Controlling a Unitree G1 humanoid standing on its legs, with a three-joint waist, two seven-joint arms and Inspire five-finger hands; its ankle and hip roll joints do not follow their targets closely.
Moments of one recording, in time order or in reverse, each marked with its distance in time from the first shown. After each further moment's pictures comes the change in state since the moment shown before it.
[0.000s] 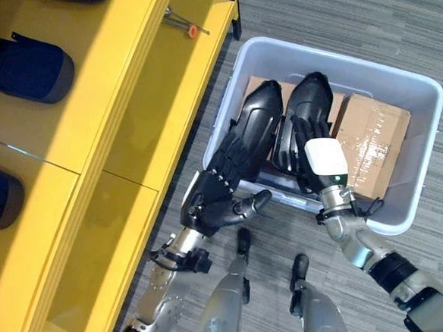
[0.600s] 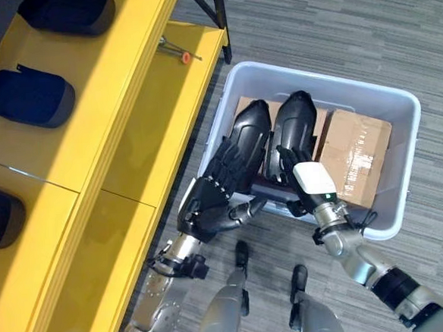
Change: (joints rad) left arm 0.038 0.000 0.018 -0.004 0.000 0.000 -0.025; right arm 0.055 -0.001 0.029 -0.013 0.003 -0.045 0.103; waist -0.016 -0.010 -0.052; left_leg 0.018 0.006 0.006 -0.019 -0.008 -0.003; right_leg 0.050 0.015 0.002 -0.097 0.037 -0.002
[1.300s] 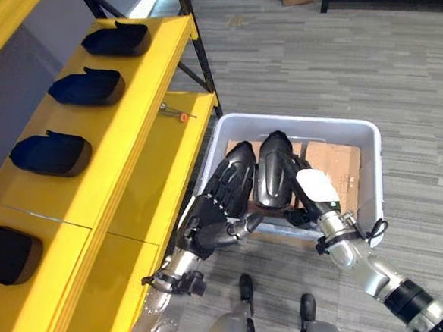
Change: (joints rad) left arm 0.110 0.001 0.010 -0.009 -0.001 0.012 -0.016; right arm 0.155 -0.048 -0.017 -0.153 0.134 -0.077 0.053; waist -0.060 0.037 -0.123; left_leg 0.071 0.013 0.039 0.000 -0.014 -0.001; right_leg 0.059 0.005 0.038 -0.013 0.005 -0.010
